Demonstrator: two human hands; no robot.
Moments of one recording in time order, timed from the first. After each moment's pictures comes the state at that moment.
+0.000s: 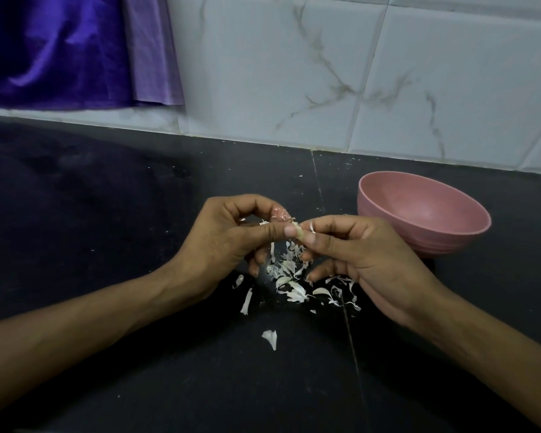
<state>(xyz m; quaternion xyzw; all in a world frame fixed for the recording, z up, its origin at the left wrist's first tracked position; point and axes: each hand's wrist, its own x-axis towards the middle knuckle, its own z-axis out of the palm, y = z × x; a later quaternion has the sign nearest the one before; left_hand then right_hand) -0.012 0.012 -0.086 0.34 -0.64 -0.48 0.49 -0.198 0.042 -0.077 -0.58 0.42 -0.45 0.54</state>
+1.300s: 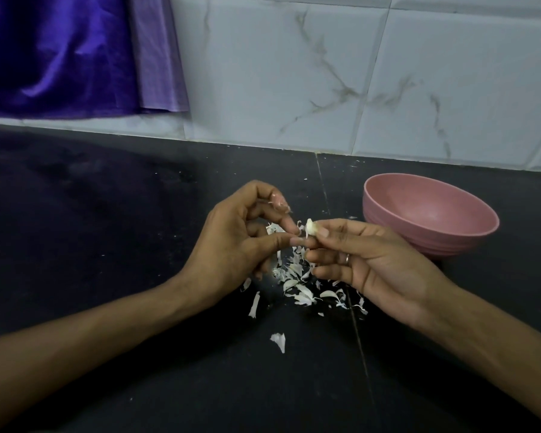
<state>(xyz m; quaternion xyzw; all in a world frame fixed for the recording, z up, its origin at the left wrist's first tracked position) -0.010 0.011 -0.092 0.32 -0.70 -0.38 0.51 -0.198 0.038 -0.076 -0.44 0.40 -0.47 0.65</state>
